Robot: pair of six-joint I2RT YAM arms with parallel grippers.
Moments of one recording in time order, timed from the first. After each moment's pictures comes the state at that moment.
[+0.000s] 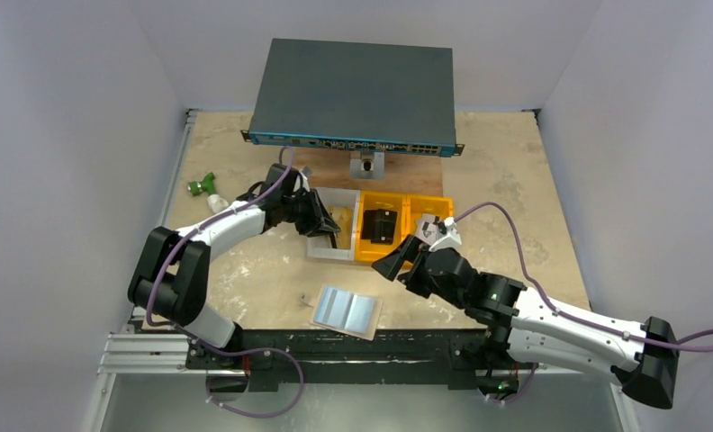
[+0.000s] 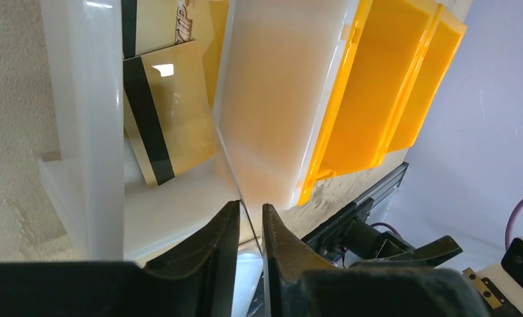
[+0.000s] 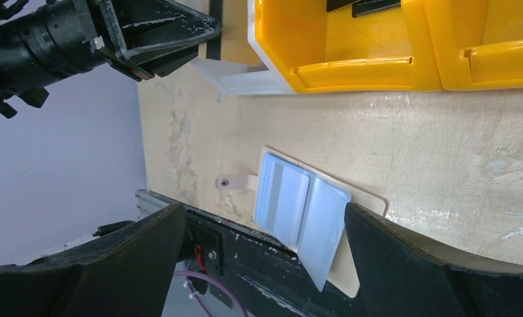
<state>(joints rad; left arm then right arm) -0.39 1.56 0.91 -0.24 0.50 -0.83 1.07 0.77 0.52 -0.29 0.32 1.28</state>
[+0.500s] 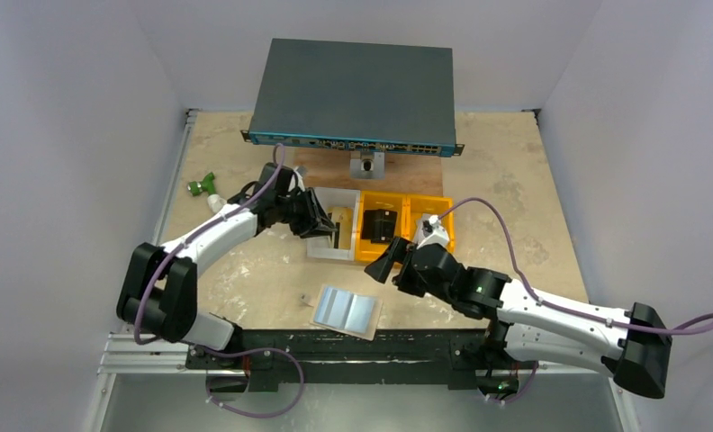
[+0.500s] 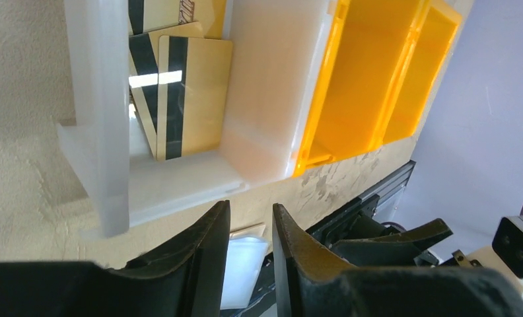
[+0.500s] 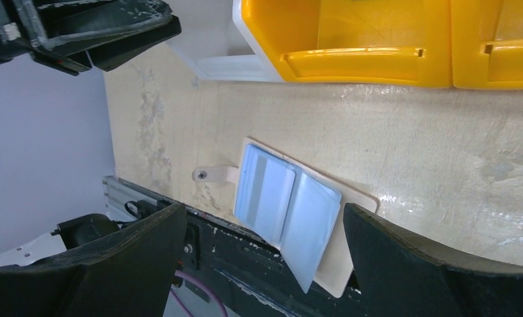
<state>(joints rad) -0.39 1.49 0.91 -0.33 0.47 -0.80 1.07 0.90 0.55 -0.27 0.28 1.22</state>
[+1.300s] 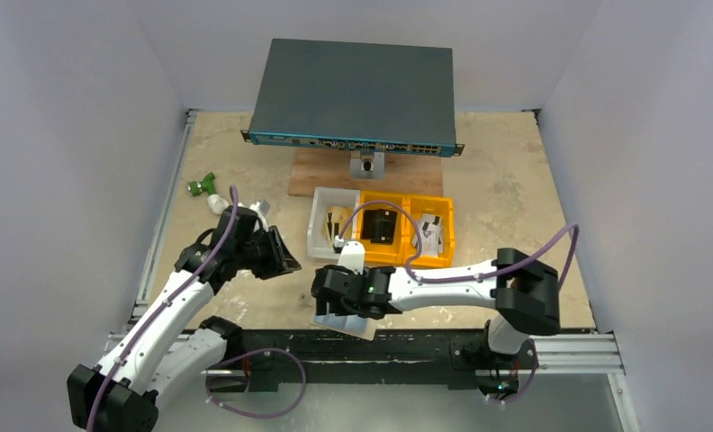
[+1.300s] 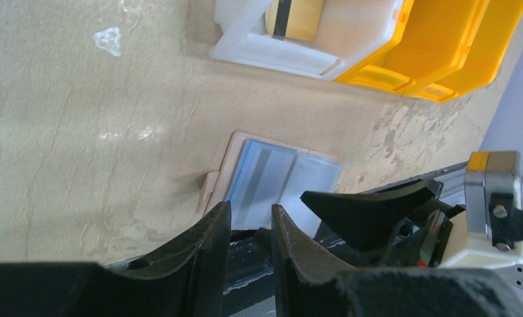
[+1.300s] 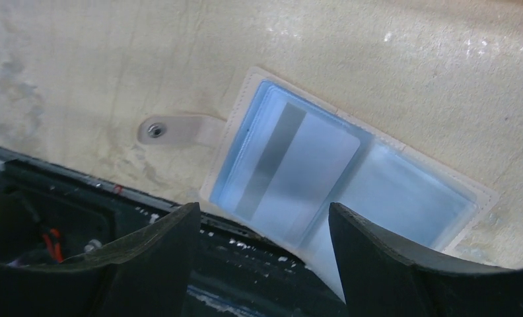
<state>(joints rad) -0.38 0.86 0.69 -0.73 0.27 -0.74 1.36 1.63 1.05 -0.45 0.39 1.19</state>
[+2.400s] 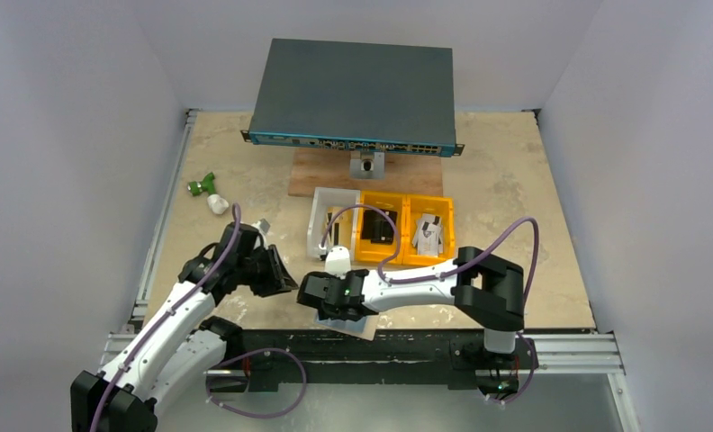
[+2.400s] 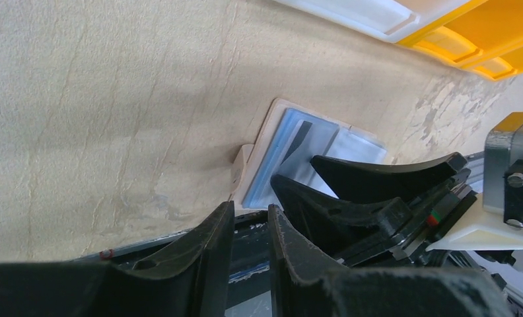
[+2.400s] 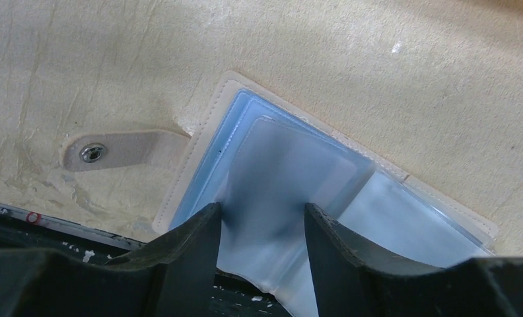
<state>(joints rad) -0.37 0.78 0.55 -0.77 0.30 -0.76 1.37 1.86 1.19 -0.56 0.43 1.11</state>
